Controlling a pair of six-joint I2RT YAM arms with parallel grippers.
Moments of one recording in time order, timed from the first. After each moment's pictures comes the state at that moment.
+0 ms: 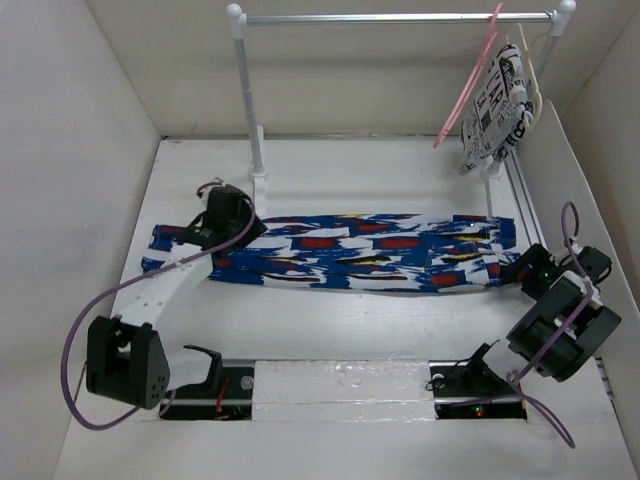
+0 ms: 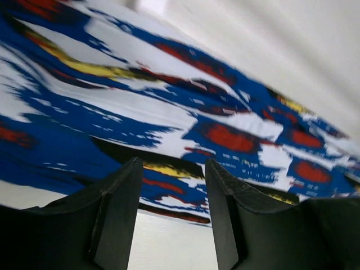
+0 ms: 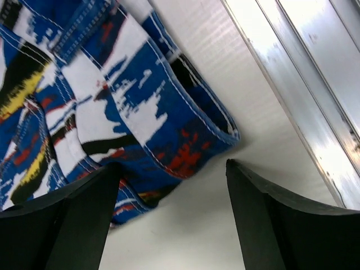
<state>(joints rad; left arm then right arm) -0.25 1.21 0.87 -0.43 -0.10 -0.83 -0.84 1.37 0.62 -0.26 -0.50 0.03</state>
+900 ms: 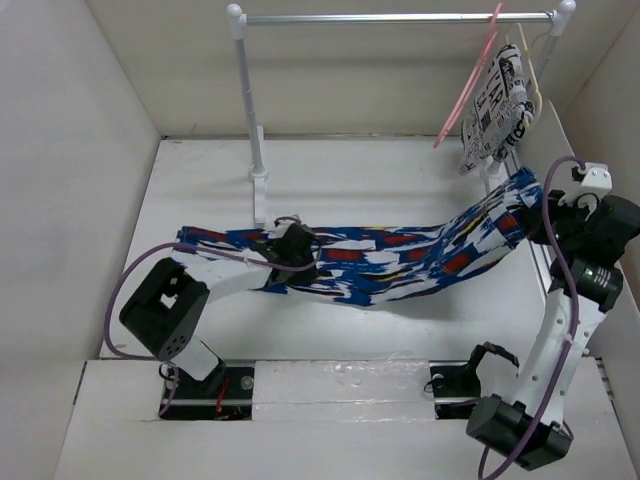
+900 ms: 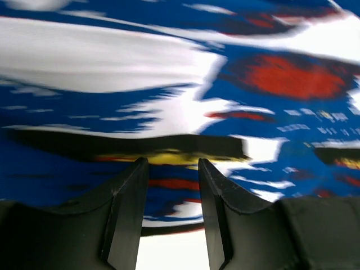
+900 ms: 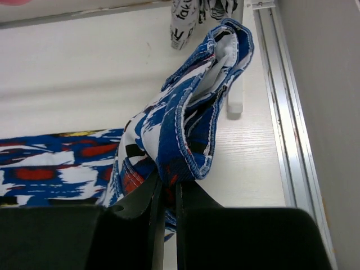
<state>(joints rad) -0.69 1.53 0.78 -0.25 -0.17 -0.87 -0.58 0.86 1.10 -0.63 -0.54 -0.06</state>
